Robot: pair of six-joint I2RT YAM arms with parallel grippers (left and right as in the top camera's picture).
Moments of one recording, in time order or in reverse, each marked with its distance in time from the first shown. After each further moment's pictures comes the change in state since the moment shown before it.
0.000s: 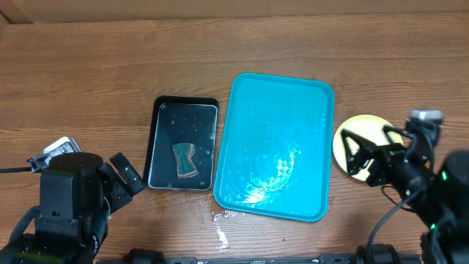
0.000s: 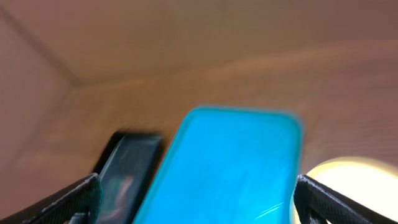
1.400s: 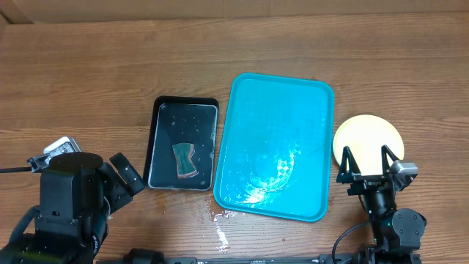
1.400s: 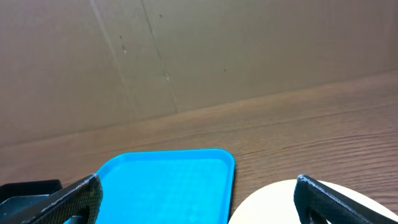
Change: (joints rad) left arm 0.000 0.000 0.000 0.000 0.000 0.000; right arm -0.113 -0.621 -1.019 0.756 0.111 -0.002
